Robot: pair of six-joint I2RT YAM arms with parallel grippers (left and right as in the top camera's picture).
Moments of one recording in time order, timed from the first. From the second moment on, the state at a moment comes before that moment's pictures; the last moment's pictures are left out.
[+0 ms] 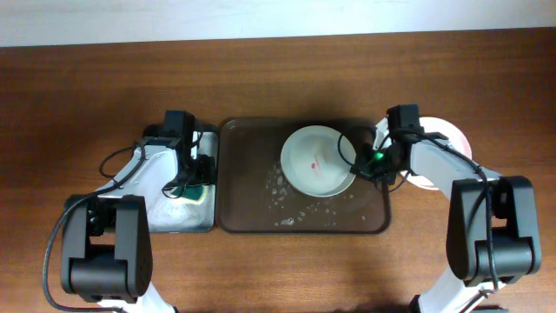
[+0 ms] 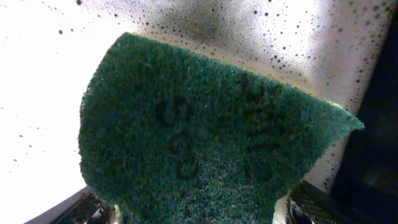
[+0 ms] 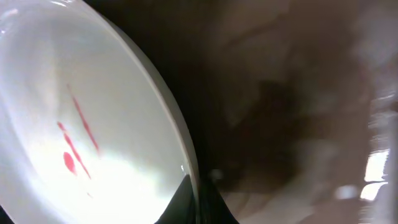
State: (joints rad) left arm -0.09 1.85 1.09 -0.64 -0.03 -0.16; right arm 0.04 1.86 1.04 -0.51 -0.45 0.38
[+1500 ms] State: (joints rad) left arm -0.09 1.67 1.18 -0.74 -0.03 -0.16; right arm 0.27 1.85 1.04 -0.52 -0.33 0.36
